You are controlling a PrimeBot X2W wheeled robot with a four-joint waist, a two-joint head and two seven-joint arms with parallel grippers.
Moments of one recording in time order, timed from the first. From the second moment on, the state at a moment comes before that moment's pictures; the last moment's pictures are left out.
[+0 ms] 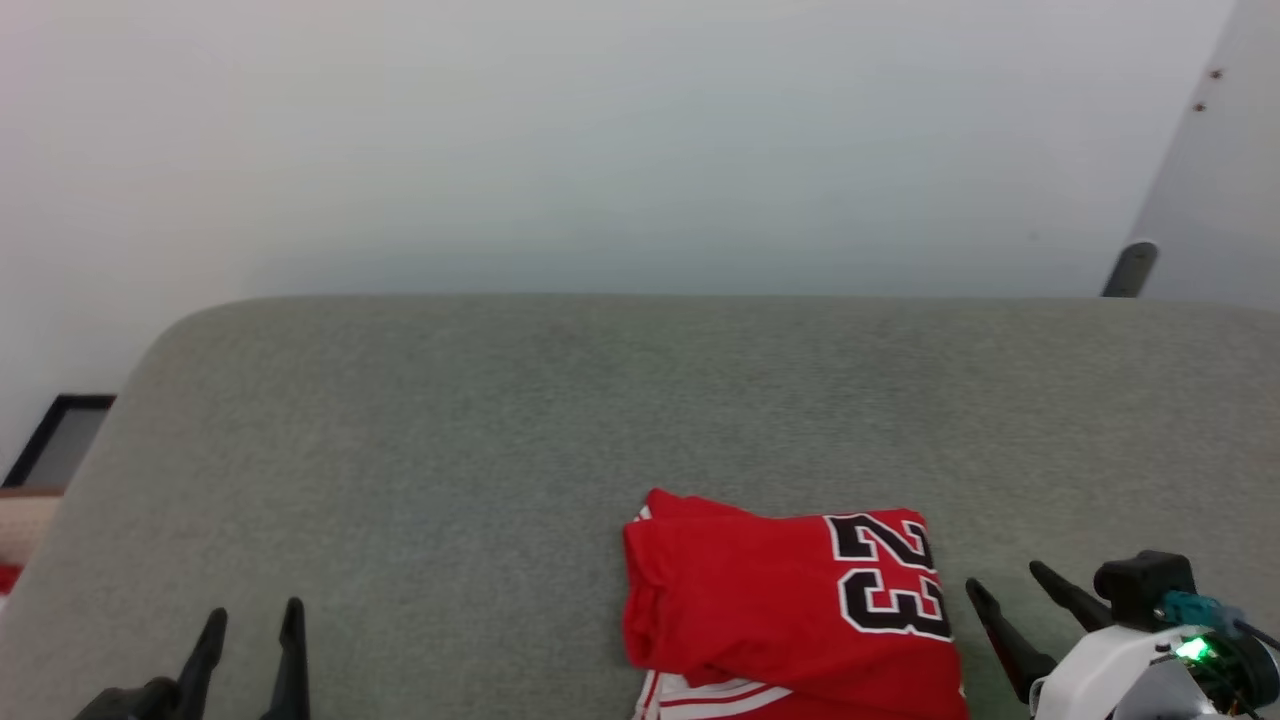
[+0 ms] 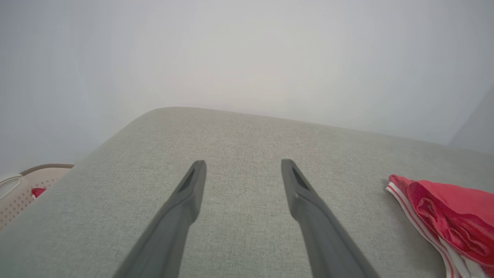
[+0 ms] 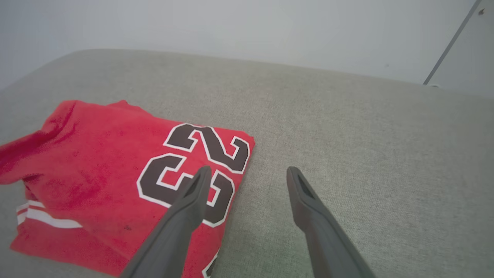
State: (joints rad) left arm 0.10 0.26 0.08 0.21 -0.38 -0.09 -0.23; right arm -0.15 -0.38 0.34 0.36 0.47 0.13 0.00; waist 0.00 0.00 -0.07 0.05
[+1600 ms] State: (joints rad) left arm -0.14 0.24 -0.02 0.26 -0.35 -0.11 -0.26; right arm -0.55 -0.70 0.50 0.38 0.62 0.13 0.53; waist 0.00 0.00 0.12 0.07
